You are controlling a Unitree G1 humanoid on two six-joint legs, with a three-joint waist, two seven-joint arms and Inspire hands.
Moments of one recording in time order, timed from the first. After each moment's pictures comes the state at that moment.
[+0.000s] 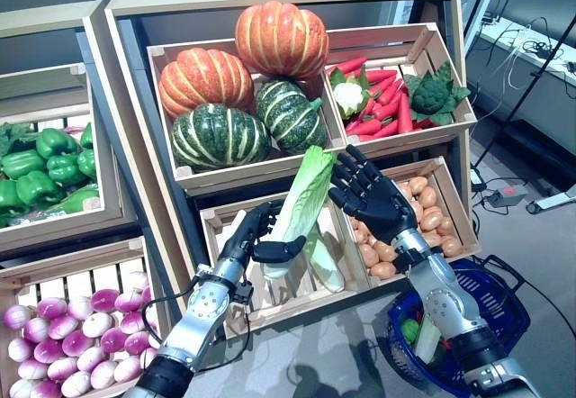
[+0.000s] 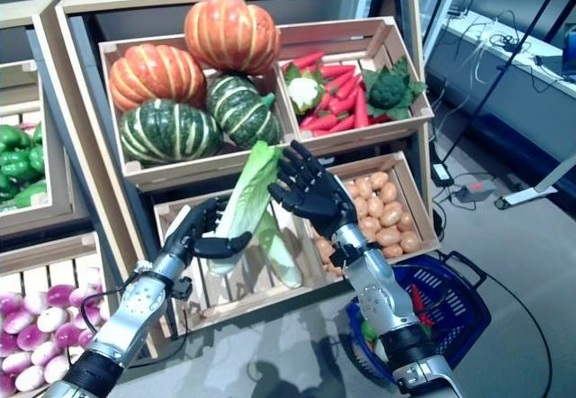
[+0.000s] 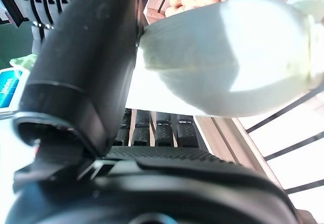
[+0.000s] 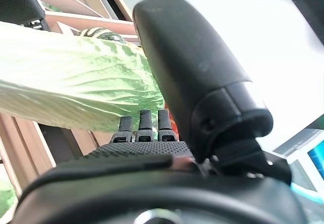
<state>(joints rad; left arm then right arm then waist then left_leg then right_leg) -0.11 0.44 -0.30 0.21 -0.21 -0.15 0.05 -0.28 -0.36 0.24 0.18 0.95 -0.05 0.25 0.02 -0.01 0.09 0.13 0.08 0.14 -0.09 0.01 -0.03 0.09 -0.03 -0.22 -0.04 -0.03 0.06</state>
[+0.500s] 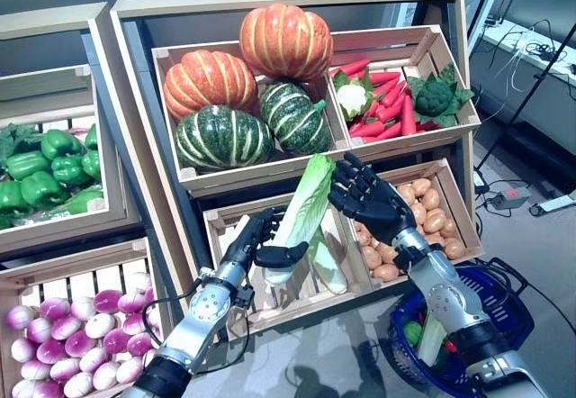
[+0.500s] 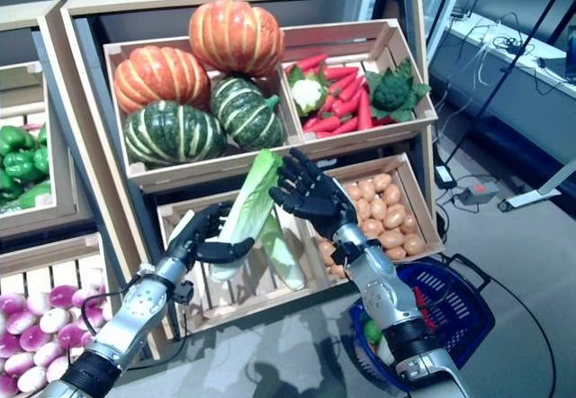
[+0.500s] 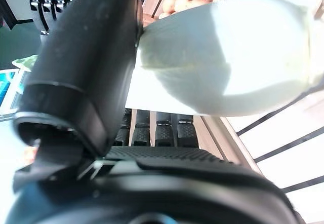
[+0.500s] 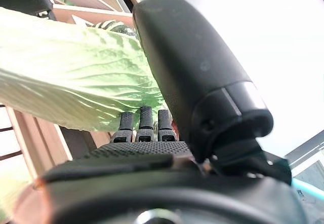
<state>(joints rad) -0.11 0.46 -0.35 0.21 -0.25 -0.13 0.05 -0.31 -0.38 0.24 0.24 0.95 -0.01 0.25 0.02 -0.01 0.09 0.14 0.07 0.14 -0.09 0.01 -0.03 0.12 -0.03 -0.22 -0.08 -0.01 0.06</state>
